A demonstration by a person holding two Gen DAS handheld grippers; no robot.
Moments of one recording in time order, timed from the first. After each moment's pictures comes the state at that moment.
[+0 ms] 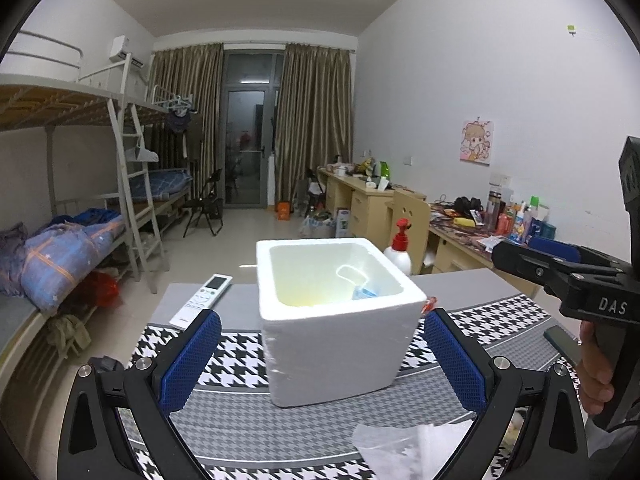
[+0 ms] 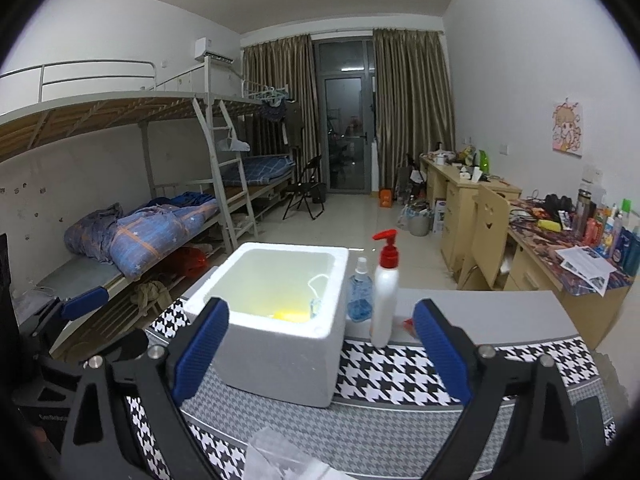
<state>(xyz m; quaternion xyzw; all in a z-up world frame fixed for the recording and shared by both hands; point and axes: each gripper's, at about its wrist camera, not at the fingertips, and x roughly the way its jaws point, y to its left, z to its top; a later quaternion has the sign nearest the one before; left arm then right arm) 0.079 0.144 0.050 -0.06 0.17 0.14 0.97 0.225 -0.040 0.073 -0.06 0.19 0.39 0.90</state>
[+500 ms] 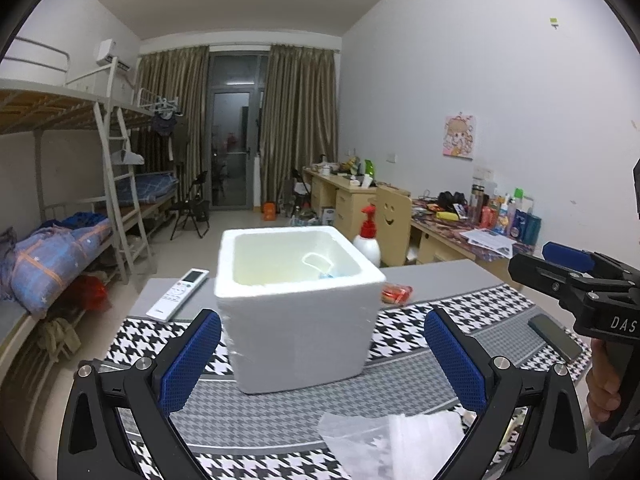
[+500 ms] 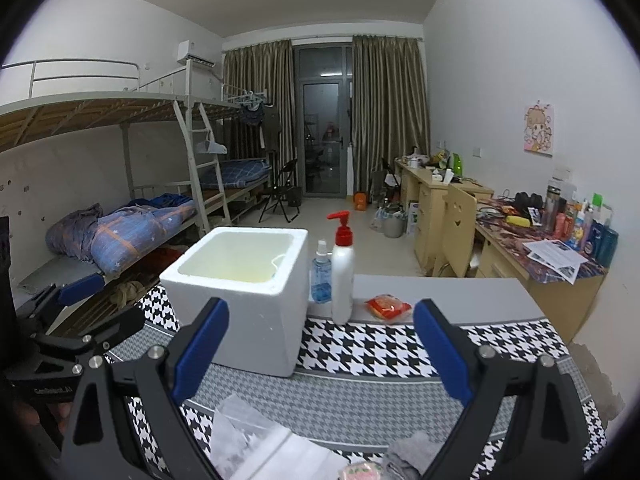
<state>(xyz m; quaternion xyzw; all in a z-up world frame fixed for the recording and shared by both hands) 0.077 0.106 0.037 -0.05 0.17 0.12 0.98 0.207 -0.088 0.055 -0.07 0.18 0.35 0.92</state>
